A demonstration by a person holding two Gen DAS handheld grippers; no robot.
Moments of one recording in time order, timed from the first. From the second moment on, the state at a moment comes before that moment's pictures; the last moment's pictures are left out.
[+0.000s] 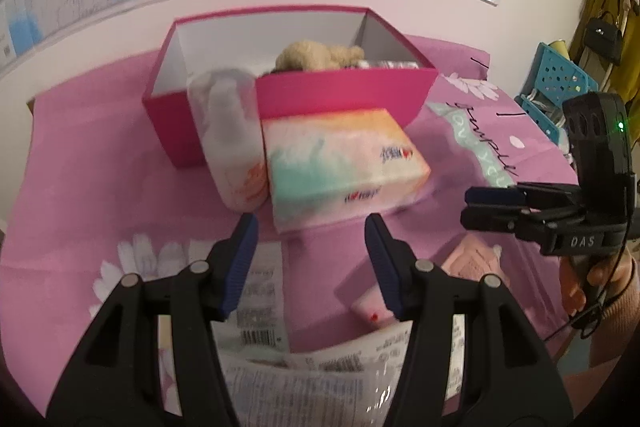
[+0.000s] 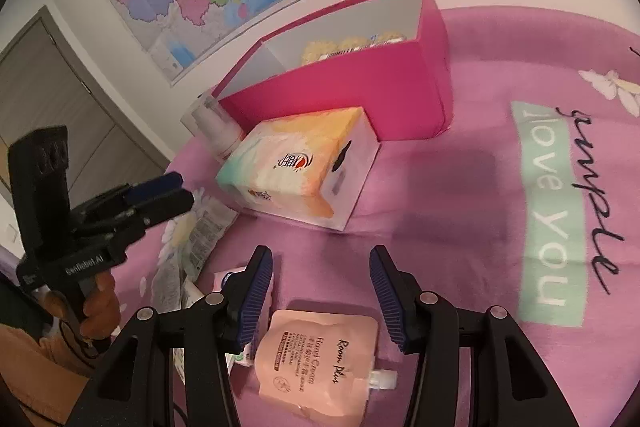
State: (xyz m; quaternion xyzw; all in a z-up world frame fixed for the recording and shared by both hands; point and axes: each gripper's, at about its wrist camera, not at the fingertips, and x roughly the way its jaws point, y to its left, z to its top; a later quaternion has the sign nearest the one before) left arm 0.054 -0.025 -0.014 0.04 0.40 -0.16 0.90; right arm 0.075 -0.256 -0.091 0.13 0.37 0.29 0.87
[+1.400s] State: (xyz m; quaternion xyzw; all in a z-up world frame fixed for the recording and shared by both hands) left arm 0.011 0.013 -0.045 -0.02 0.45 -0.20 0.87; right arm 0.020 -0.235 -0.094 0.14 0.39 0.37 0.83
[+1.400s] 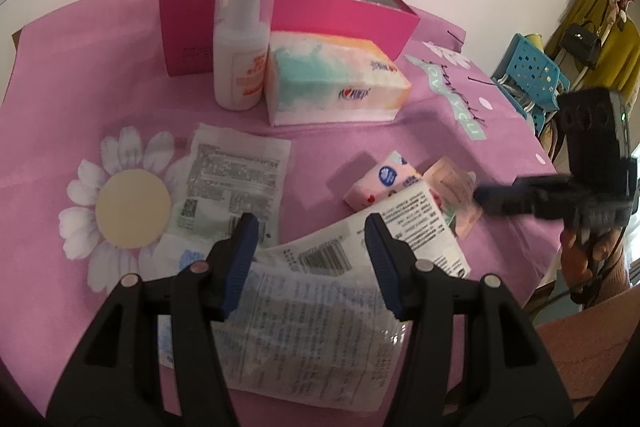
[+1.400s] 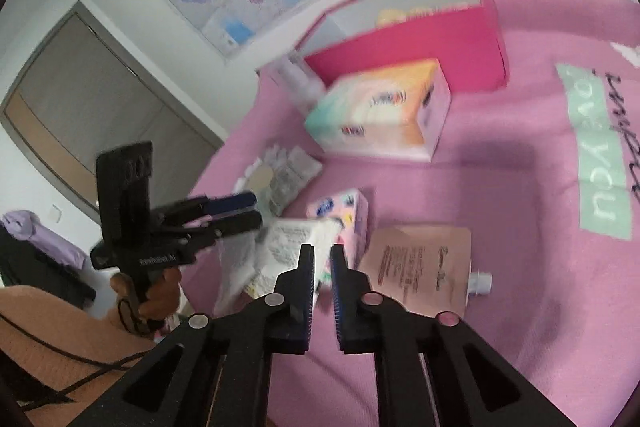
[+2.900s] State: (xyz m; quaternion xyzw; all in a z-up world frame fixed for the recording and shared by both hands) left arm 0.038 -0.022 -0.008 -0.04 0.44 -0.28 0.85; right arm 0.036 -0.246 -0.072 0.15 0.34 0.35 0.86
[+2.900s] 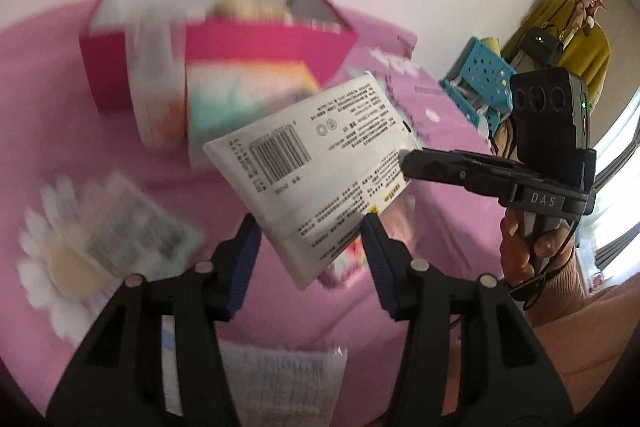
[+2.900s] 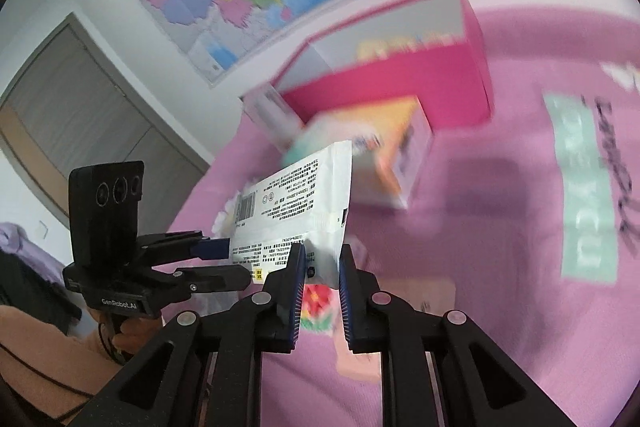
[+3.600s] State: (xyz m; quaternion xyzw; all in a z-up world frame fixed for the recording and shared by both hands) left arm 0.206 0.009 0.063 -0.04 0.42 -0.19 0.89; right arm 0.165 -0.211 0.024 0.14 0.27 0.36 0.88
